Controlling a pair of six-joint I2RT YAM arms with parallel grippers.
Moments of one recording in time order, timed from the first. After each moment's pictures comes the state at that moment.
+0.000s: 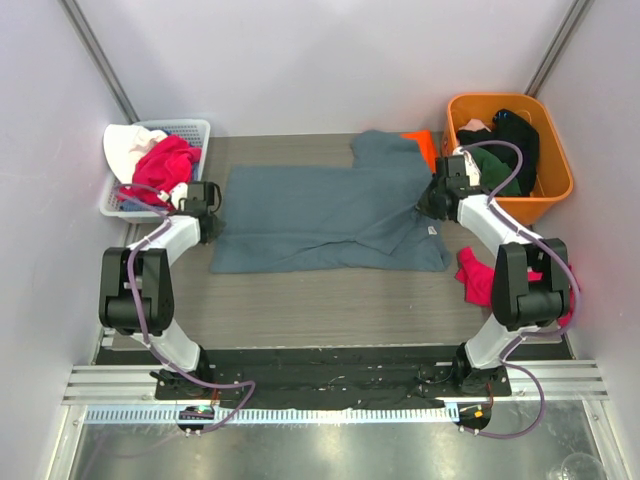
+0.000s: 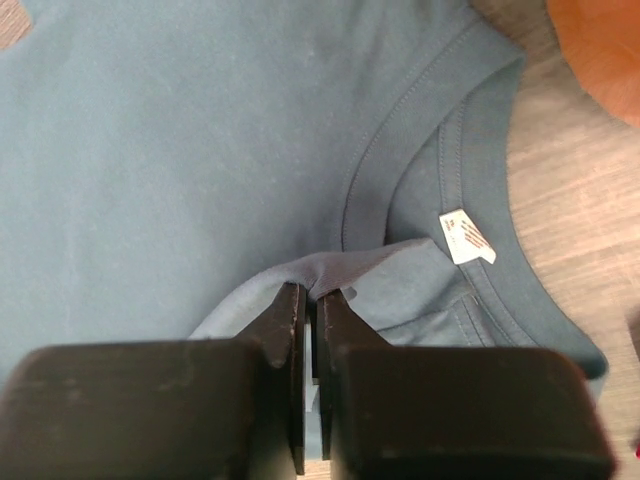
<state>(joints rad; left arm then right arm) -0.04 1.65 0.99 -0.30 -0.32 -0.76 0.11 1.66 1.17 -0.36 0.08 0.63</state>
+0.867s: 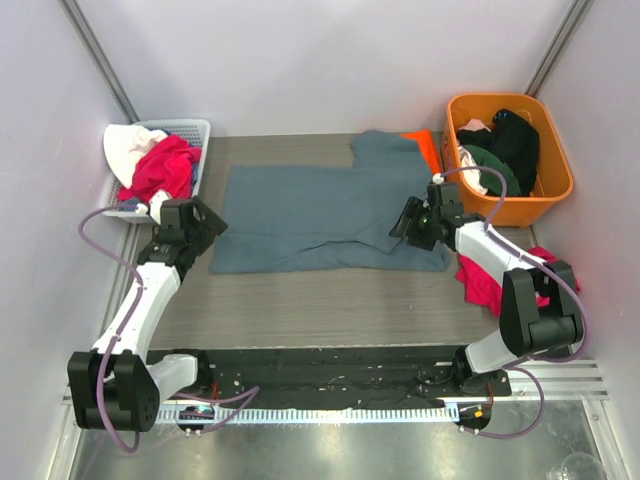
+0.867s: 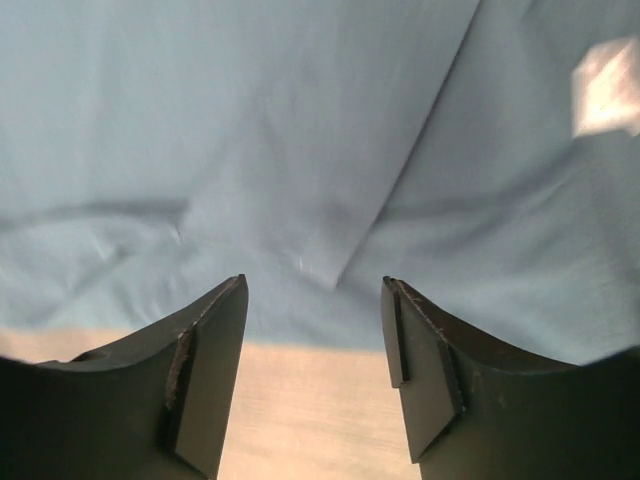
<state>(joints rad) -0.04 1.13 0.82 -0.38 -0.20 -0.77 0.17 1.50 0.95 -0.30 -0.14 0.58</state>
